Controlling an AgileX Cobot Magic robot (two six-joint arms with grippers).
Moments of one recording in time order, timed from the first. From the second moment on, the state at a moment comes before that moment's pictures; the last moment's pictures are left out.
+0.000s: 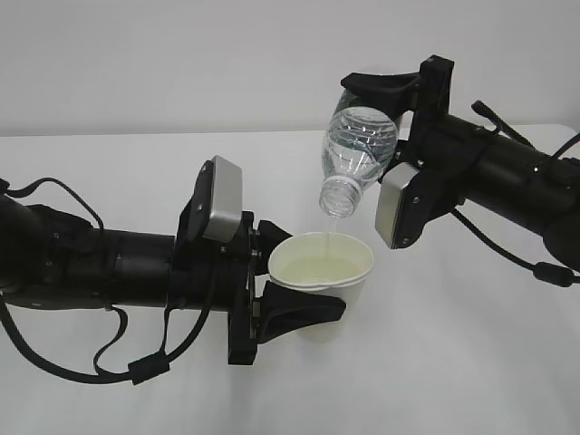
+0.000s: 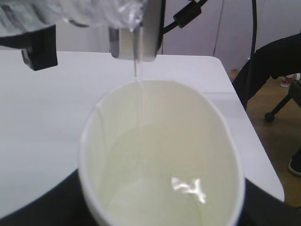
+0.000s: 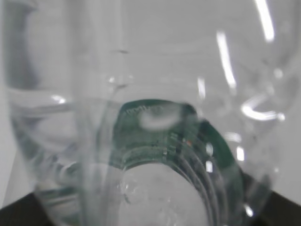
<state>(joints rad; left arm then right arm) -0.51 1.98 -0.82 1.13 -1.12 -0.45 0.23 1.83 -0.78 -0.64 -1.11 -1.37</state>
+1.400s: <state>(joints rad) -0.51 1.98 -0.82 1.13 -1.12 -0.45 0.23 1.83 -0.78 -0.64 -1.12 -1.32</state>
